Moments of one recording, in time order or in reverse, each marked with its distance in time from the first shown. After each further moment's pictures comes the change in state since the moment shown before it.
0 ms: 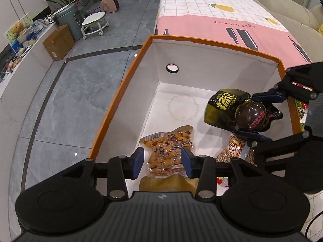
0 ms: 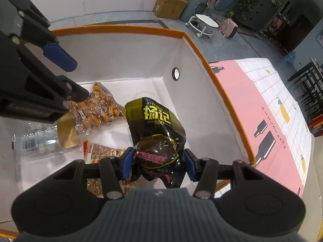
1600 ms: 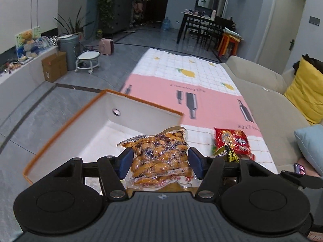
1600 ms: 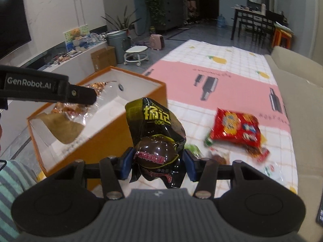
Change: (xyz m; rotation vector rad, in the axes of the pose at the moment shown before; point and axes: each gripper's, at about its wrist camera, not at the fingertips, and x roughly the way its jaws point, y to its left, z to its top) left arm -0.129 -0.081 -0.043 -0.208 -0.355 -0.150; right arm -0.155 -0.010 -0.169 0.654 -0.264 -0.035
